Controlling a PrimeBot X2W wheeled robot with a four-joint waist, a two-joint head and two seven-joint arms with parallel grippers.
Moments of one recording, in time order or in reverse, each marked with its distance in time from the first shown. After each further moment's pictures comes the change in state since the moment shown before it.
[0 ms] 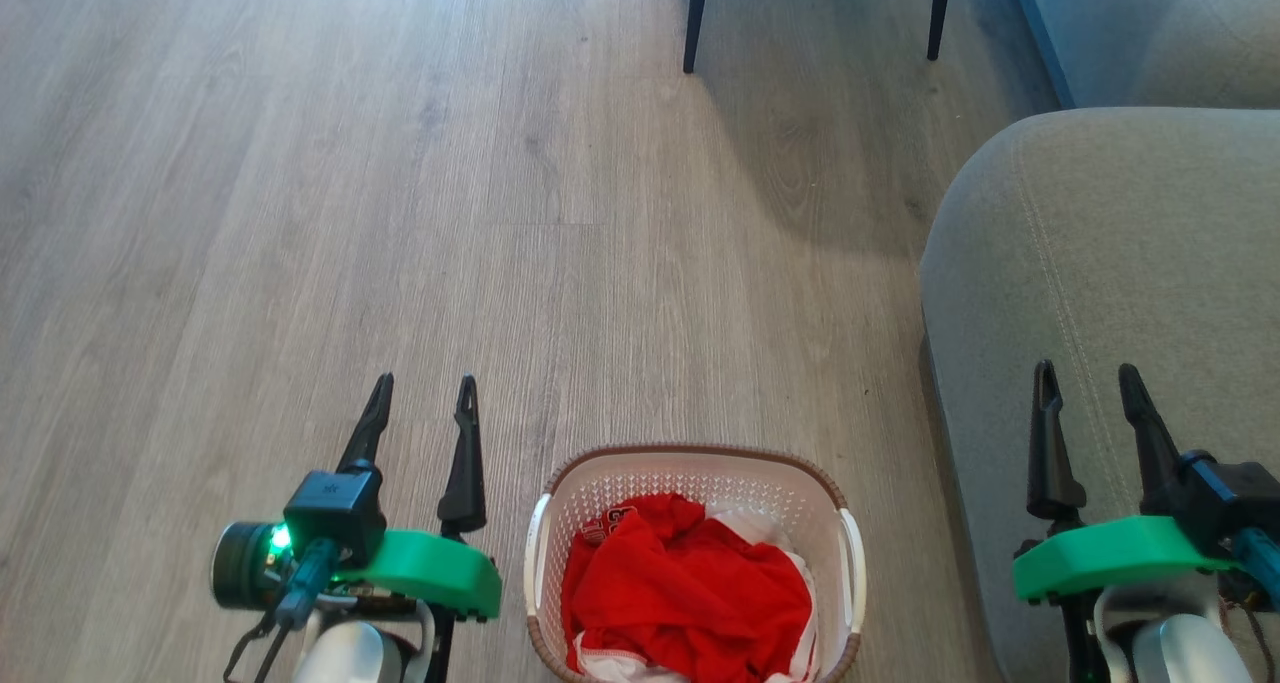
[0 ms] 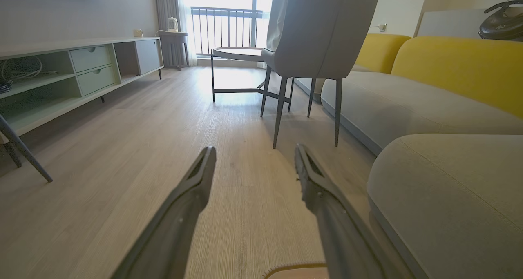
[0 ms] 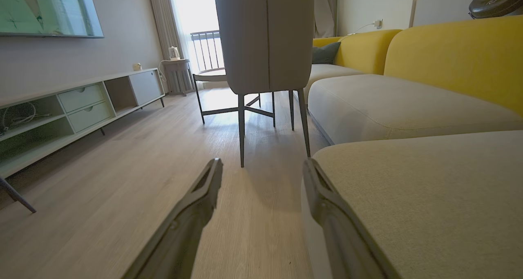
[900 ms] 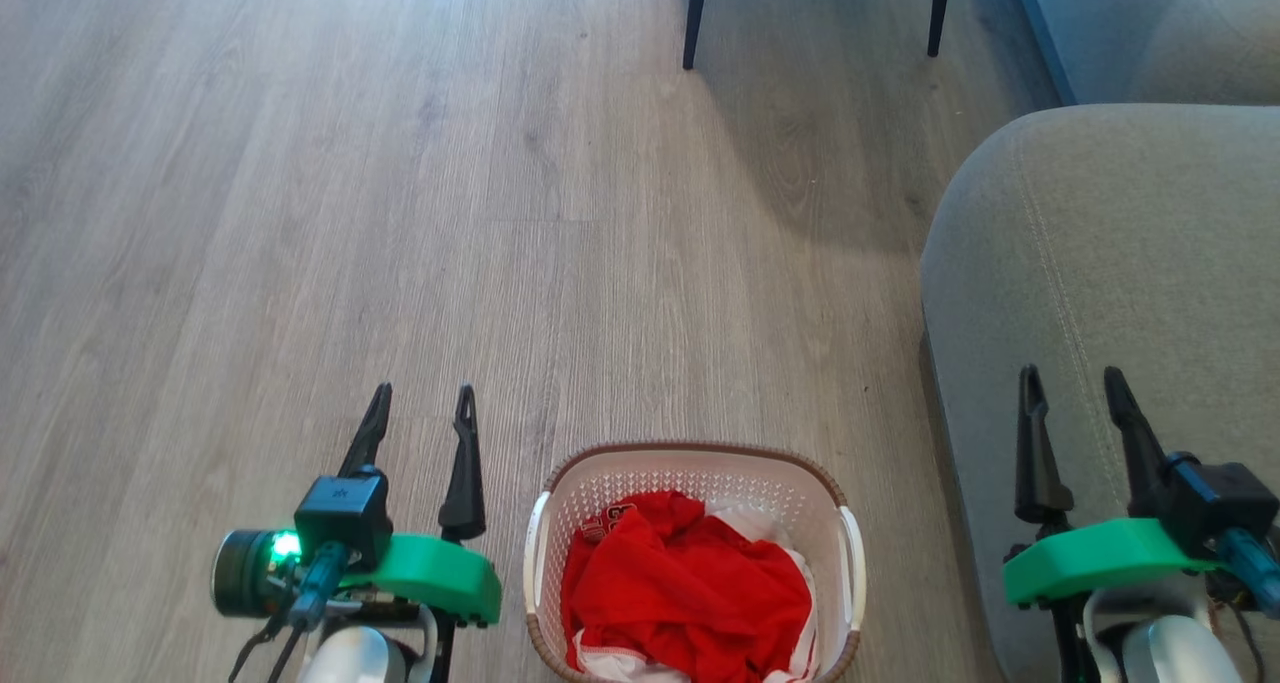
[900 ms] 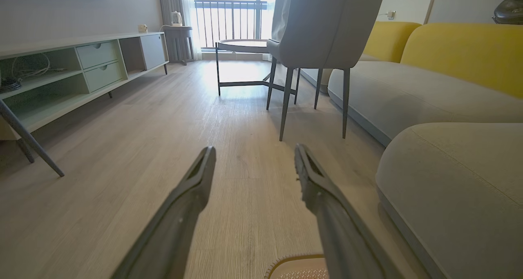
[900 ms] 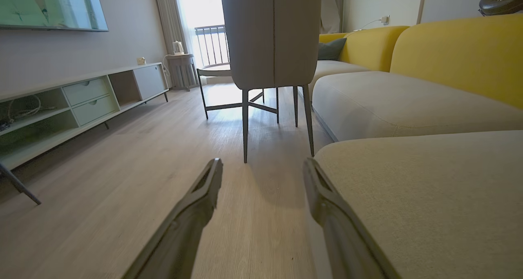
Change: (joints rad) left arm 0.000 0.001 -0.003 0.029 0.018 0.024 0.000; right arm 0.000 -0.001 0.023 0.008 -0.007 0.000 0.000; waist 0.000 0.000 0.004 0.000
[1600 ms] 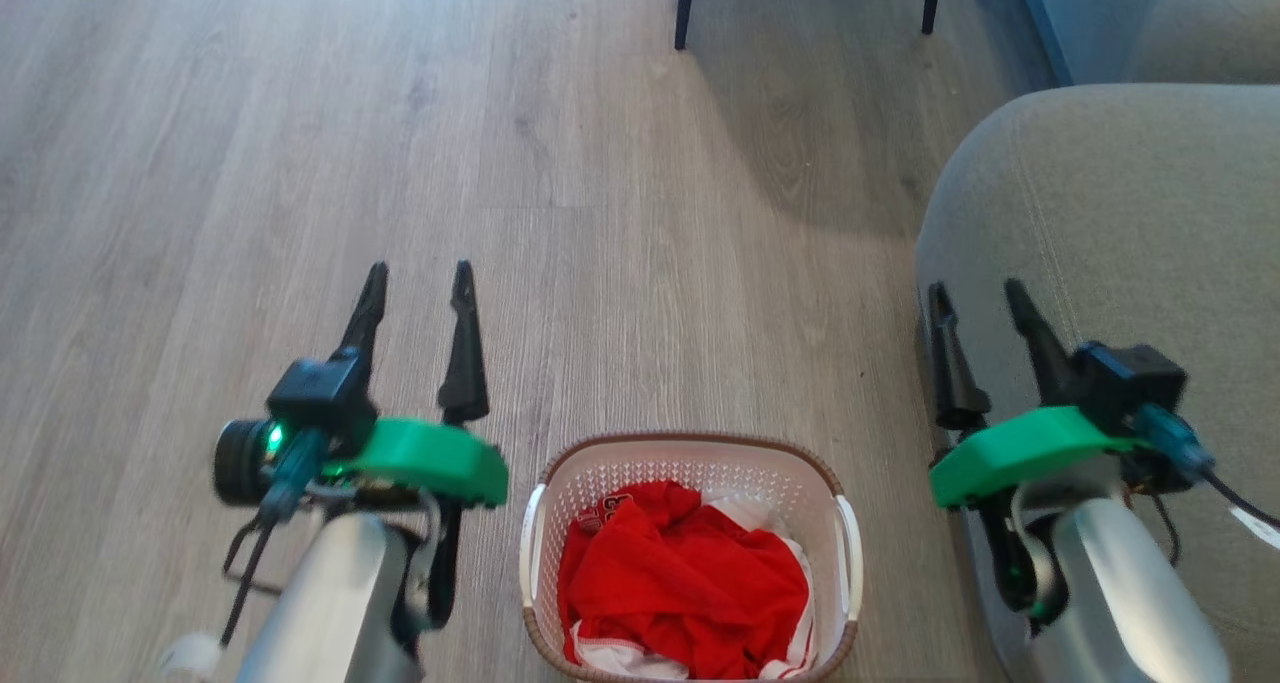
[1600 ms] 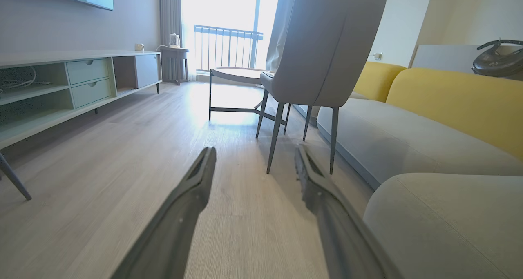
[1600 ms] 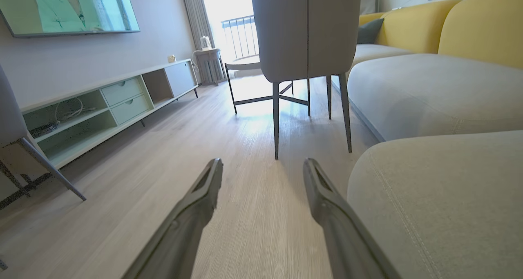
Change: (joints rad) left arm -0.221 0.020 -0.077 0.057 -0.153 0.056 0.004; right arm -0.284 -0.033 0.170 0.279 0.146 0.000 0.001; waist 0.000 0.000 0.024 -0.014
